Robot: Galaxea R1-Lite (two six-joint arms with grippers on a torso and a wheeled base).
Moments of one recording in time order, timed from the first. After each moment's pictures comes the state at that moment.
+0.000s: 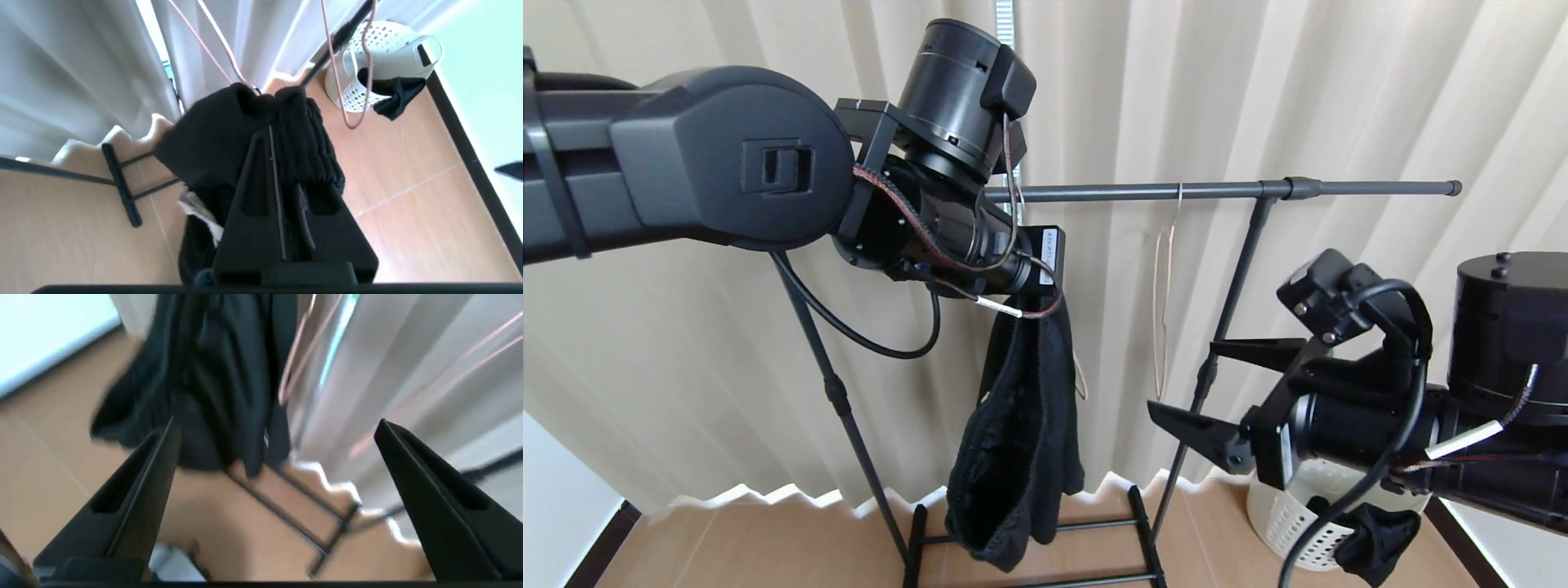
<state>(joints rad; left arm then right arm) -0.71 1.92 -1.81 0.52 0.22 -0.31 0.67 1.48 -0.70 -0.45 0.03 -0.01</state>
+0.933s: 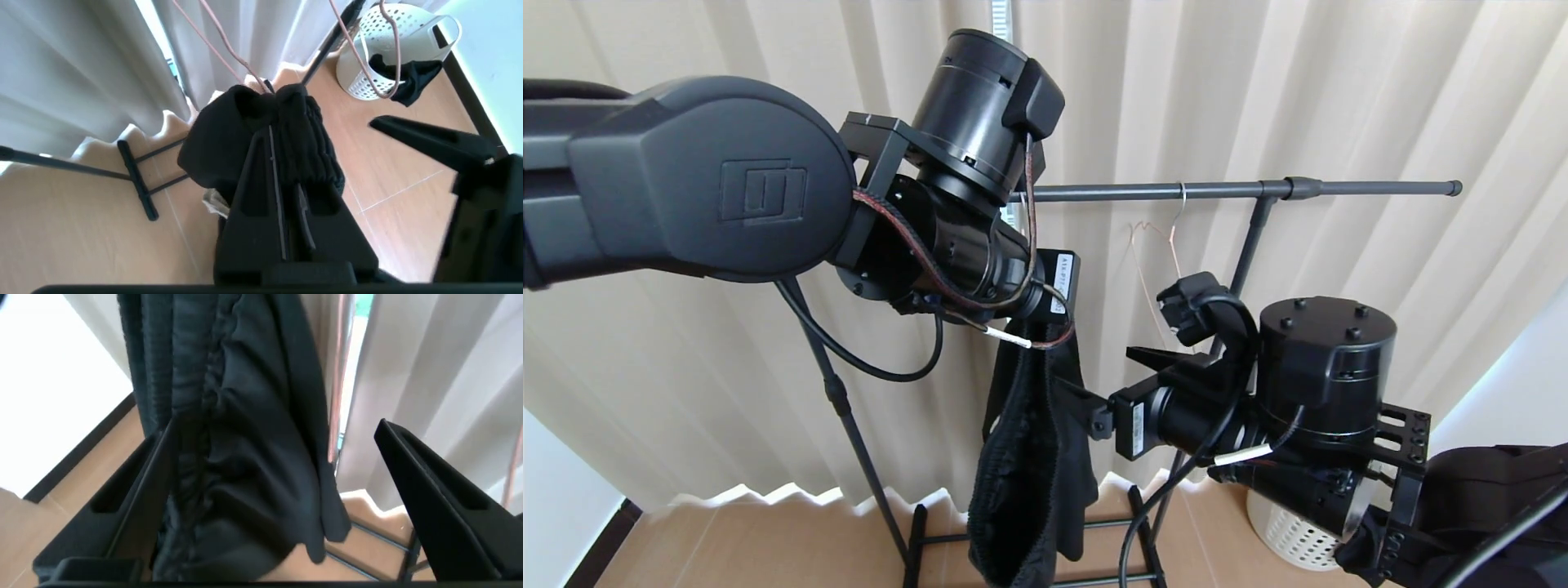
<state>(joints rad) -0.78 1.88 -1.75 0.51 0.28 -0.29 0.81 1.79 -0.75 -0.78 -0.16 0.20</state>
